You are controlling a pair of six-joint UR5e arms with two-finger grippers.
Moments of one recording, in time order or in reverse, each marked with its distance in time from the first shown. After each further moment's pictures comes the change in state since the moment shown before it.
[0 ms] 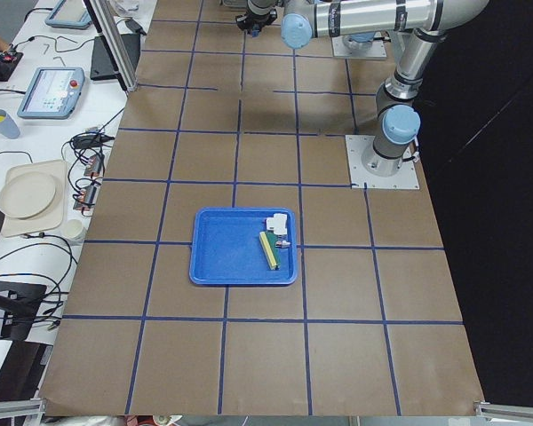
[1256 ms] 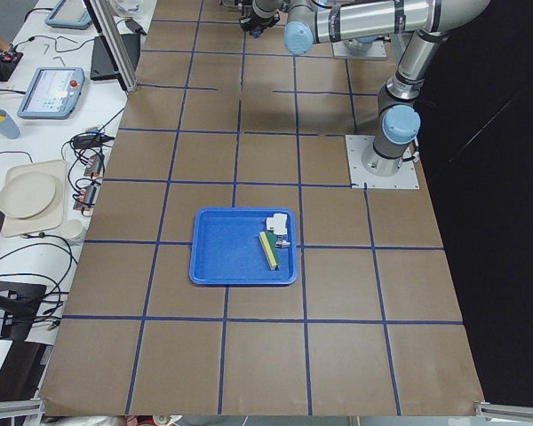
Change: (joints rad) left arm -0.022 0.003 -0.062 0.124 -0.001 -0.048; right arm 0.093 0.036 0.046 -0.008 -0.014 0.019
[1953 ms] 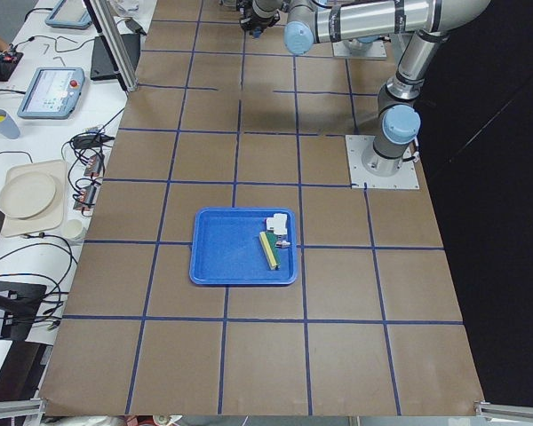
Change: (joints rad) left arm 0.000 0.001 0.000 0.001 0.000 -0.009; right arm 0.016 0.007 -0.013 0.004 -0.023 0.045
